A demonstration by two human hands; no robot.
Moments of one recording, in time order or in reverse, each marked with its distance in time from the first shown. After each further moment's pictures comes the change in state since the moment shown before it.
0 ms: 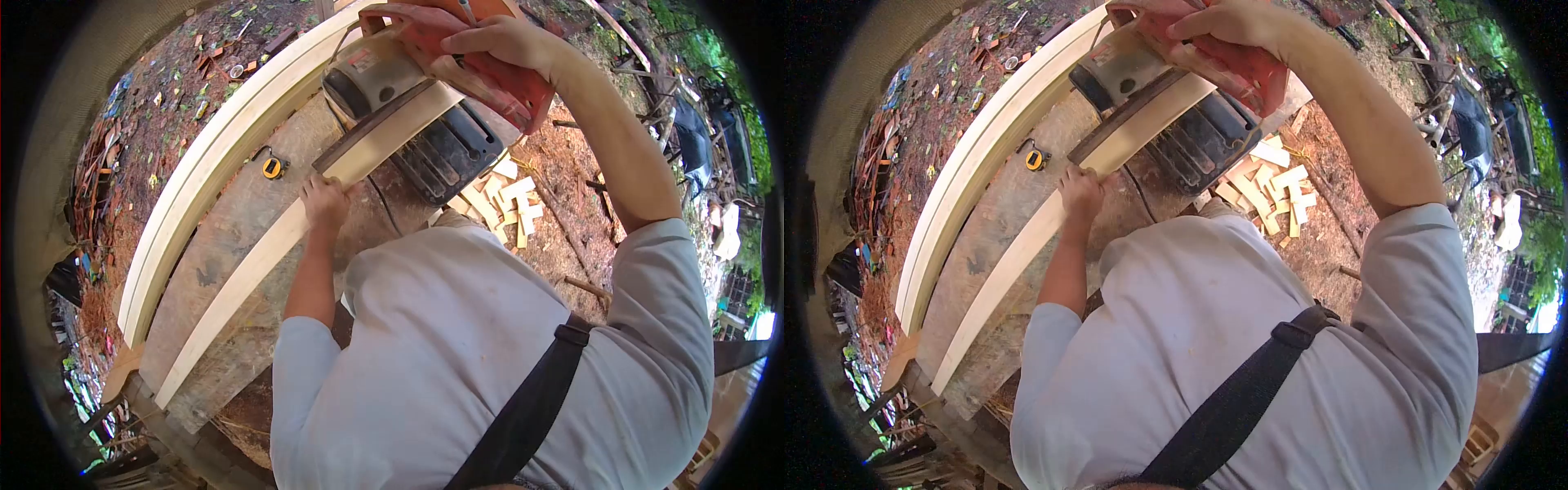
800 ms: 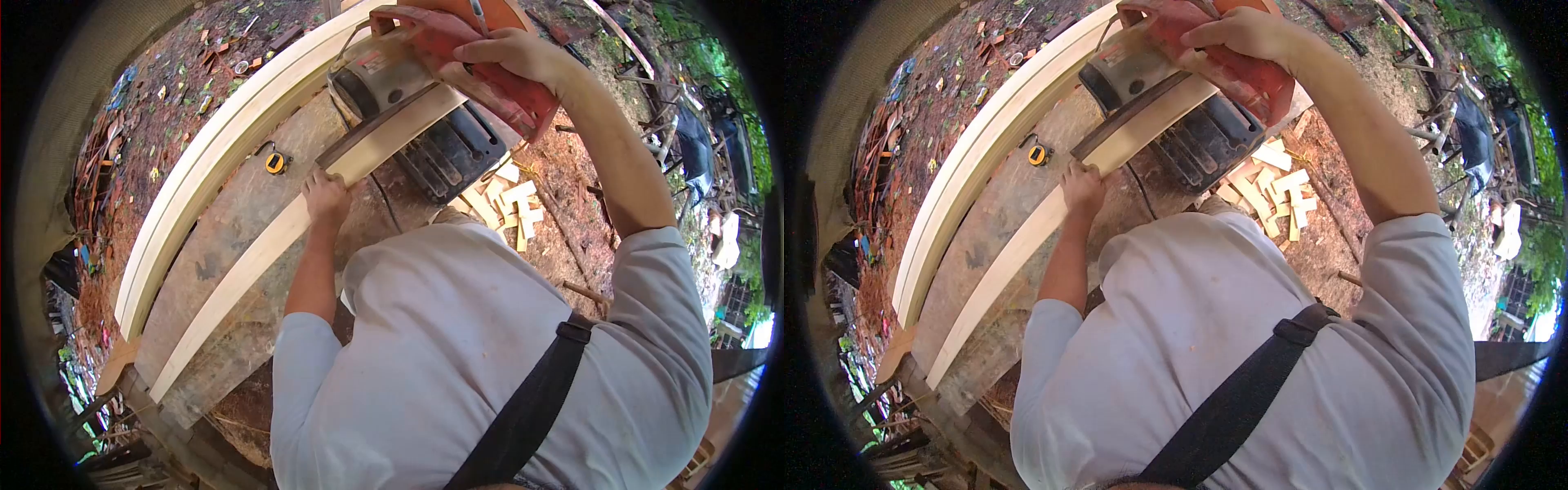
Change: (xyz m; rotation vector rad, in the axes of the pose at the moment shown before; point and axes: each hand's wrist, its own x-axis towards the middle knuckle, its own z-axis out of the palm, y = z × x) left_hand 0.001 0.004 -0.013 0.022 -0.028 -0.037; right_hand -0.013 0.004 0.007 -0.037 0.068 0.037
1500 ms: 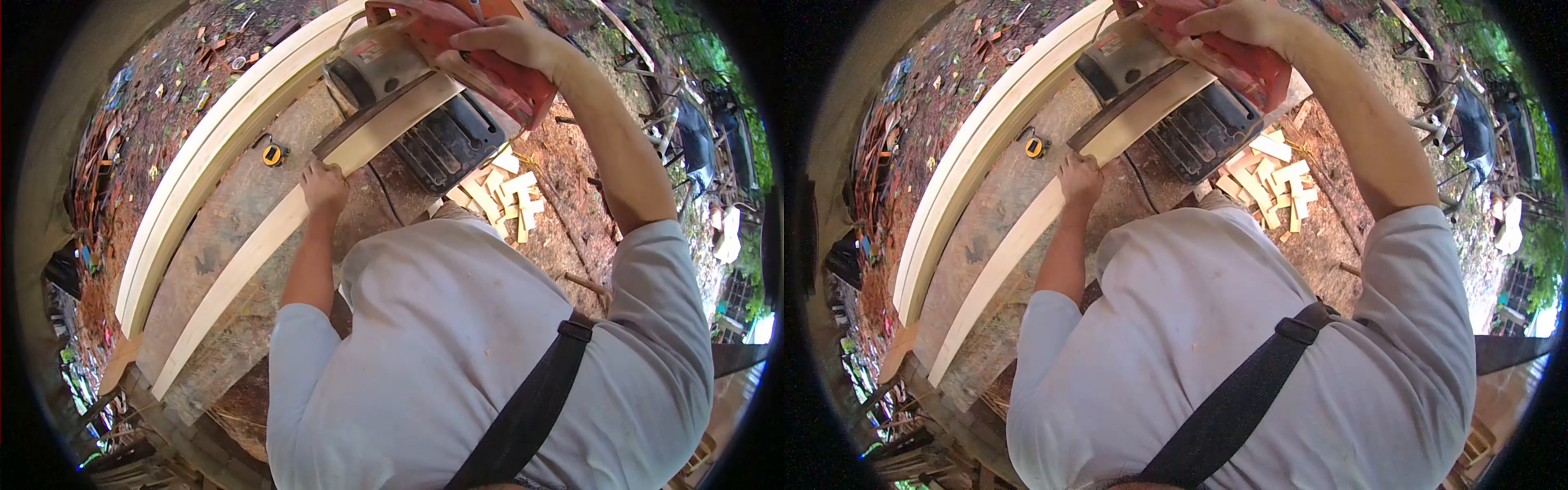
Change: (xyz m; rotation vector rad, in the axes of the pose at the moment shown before) left_hand 0.002 0.000 0.005 -0.011 -0.035 -0.030; right_hand 0.002 0.008 -0.001 -0.029 -0.042 -0.048
